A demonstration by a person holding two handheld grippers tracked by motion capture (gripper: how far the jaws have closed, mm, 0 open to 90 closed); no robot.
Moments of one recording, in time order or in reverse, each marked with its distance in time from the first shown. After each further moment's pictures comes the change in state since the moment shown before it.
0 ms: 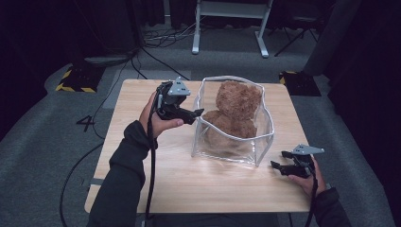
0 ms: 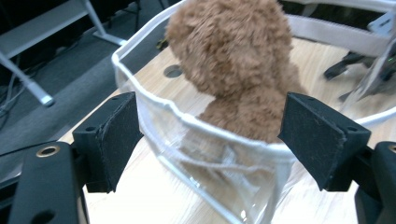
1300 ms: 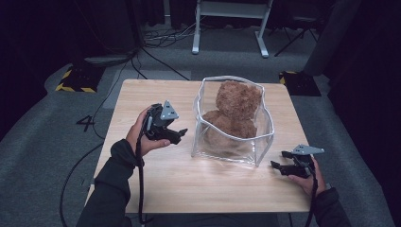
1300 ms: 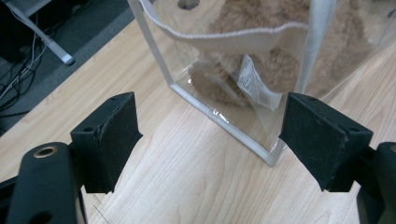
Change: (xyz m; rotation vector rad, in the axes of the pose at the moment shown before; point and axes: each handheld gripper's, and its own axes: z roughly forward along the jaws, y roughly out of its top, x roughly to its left) left arm -0.010 -0.067 0.001 0.165 0.080 0.017; right arm 0.000 0.000 0.000 0.000 -0.003 -0.001
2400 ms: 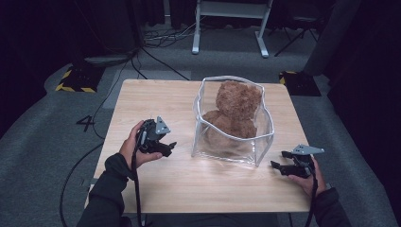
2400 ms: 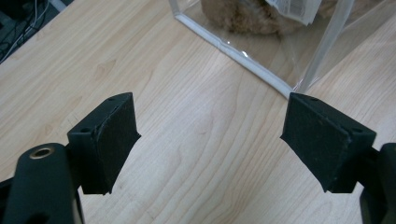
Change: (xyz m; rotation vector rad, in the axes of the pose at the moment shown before) left arm -0.003 -0.054 0.016 0.120 0.048 -0.031; right arm 0.000 0.000 0.000 0.000 0.000 0.000
